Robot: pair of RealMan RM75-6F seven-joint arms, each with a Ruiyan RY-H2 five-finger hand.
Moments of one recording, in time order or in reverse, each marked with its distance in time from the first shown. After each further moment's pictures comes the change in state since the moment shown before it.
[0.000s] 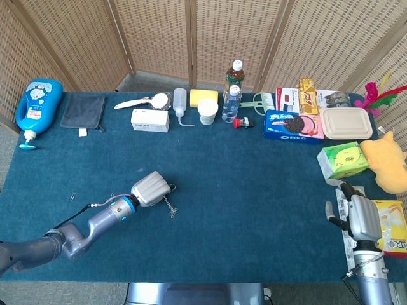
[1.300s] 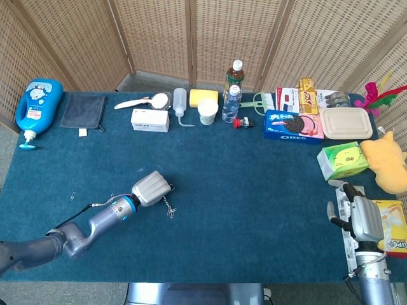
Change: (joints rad) left arm -0.002 0.002 -0.011 -0.006 -0.013 -0.018 0.030; right arm -0.008 0.006 0.001 -0.001 0.002 -0.002 0.025
